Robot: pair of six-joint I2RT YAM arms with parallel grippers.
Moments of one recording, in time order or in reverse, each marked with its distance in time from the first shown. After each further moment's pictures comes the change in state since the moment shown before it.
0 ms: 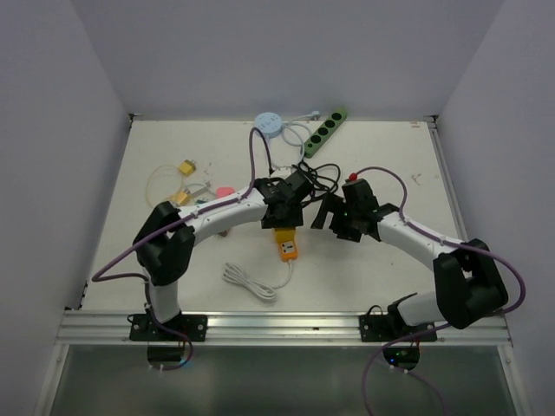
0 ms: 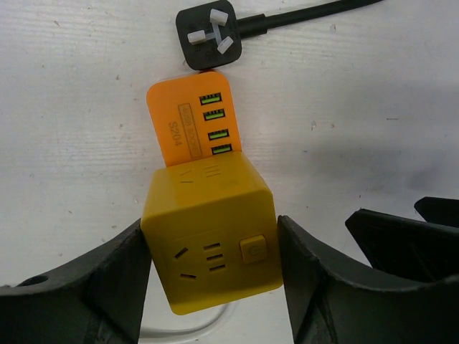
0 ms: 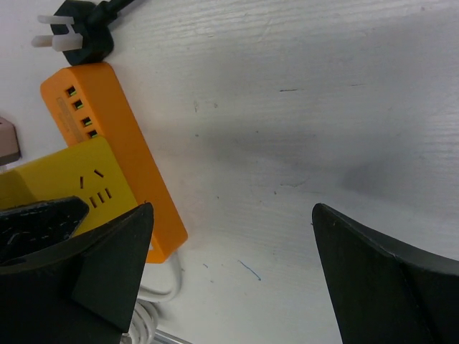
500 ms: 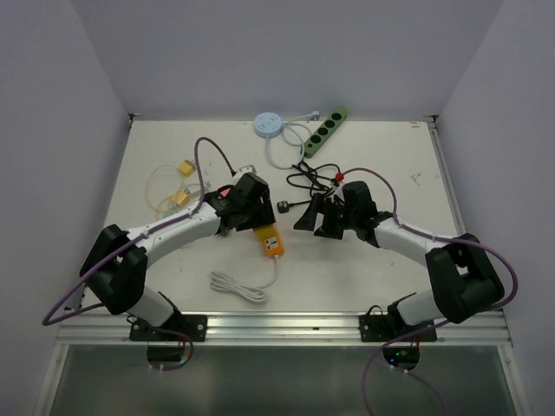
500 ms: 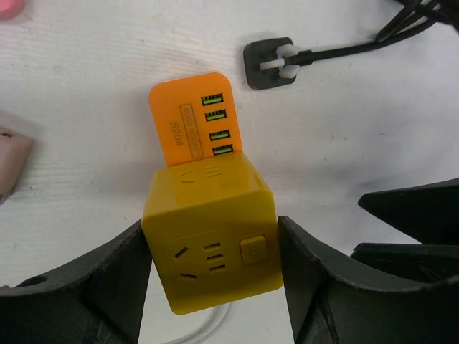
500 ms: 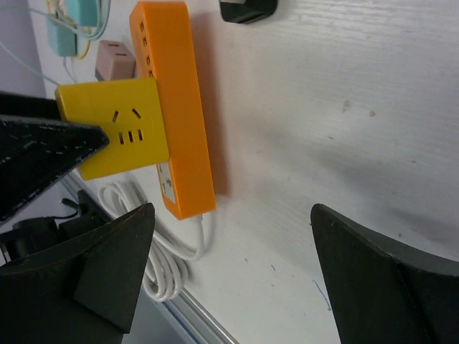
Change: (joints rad) left arm 0.147 -0.323 -0.401 0.286 0.121 0.043; right arm 0.005 0.028 -0.103 0.351 -0.341 -0.012
